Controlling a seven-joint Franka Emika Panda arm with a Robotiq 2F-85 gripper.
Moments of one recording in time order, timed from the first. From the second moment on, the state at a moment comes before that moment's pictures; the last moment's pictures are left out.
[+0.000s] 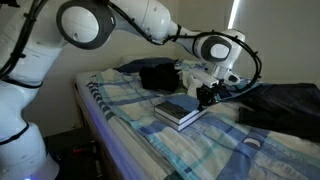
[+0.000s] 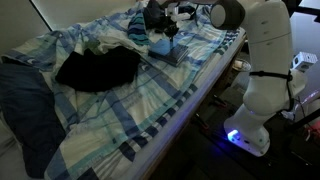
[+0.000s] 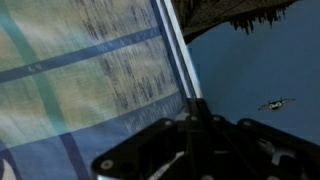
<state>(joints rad) -0.25 0.65 -0.06 -1.23 0.12 1.72 -0.19</state>
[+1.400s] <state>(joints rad) -0.24 0.63 -0.06 -1.24 0.12 1.73 -0.19</state>
